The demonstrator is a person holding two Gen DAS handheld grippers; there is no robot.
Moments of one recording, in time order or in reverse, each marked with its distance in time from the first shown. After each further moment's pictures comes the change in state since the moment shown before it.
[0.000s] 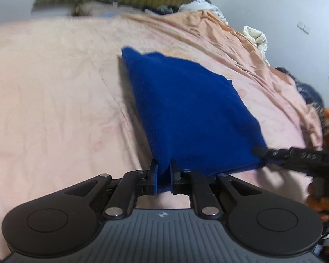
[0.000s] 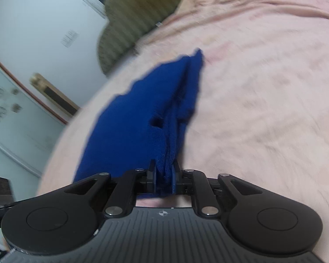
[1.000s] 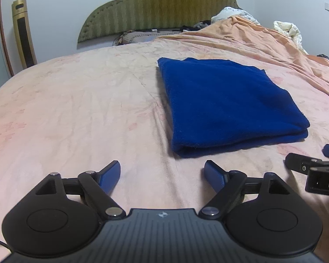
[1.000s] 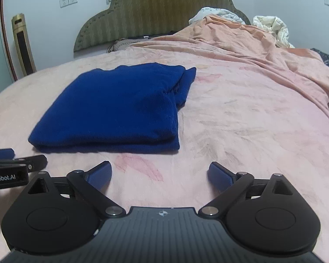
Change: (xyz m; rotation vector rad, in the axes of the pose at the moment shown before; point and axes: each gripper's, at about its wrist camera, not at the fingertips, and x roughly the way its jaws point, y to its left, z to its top) left arm -0.007 -0.044 -0.057 0.074 -0.129 0.378; right arm -0.005 0.072 -0.077 -0.425 -0.144 -0.405
